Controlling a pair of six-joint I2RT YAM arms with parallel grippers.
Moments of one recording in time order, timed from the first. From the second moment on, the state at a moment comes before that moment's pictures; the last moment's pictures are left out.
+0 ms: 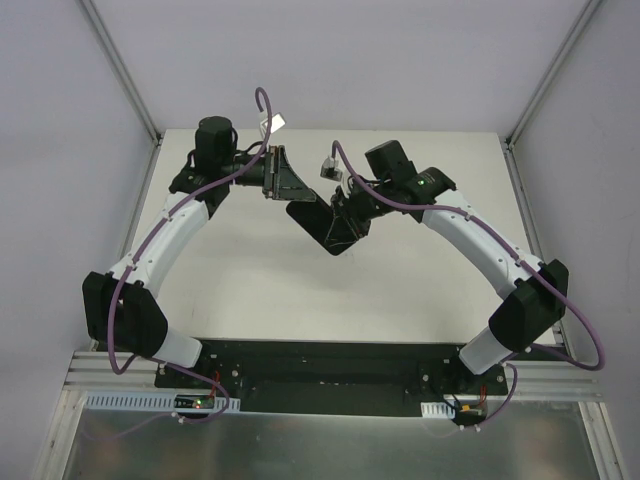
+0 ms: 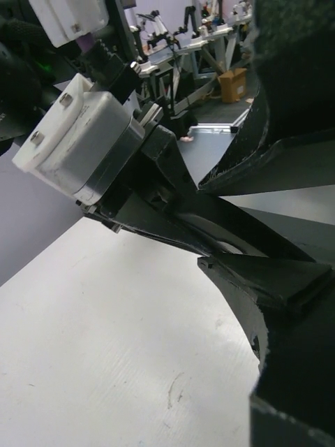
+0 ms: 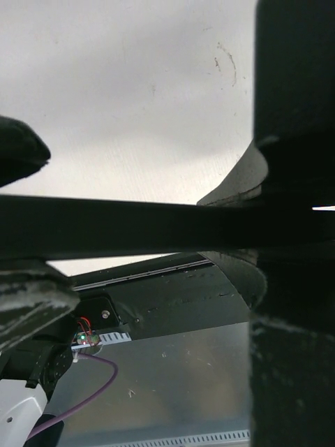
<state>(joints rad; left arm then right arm) -0.30 1.45 1.32 -0.18 1.13 -0.58 0.65 1.58 1.54 -0.83 -0.79 -0.19</state>
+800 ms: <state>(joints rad) -0.30 1.61 1.19 0.15 1.24 -0.98 0.74 1.60 1.57 -0.98 -0.45 -0.15</state>
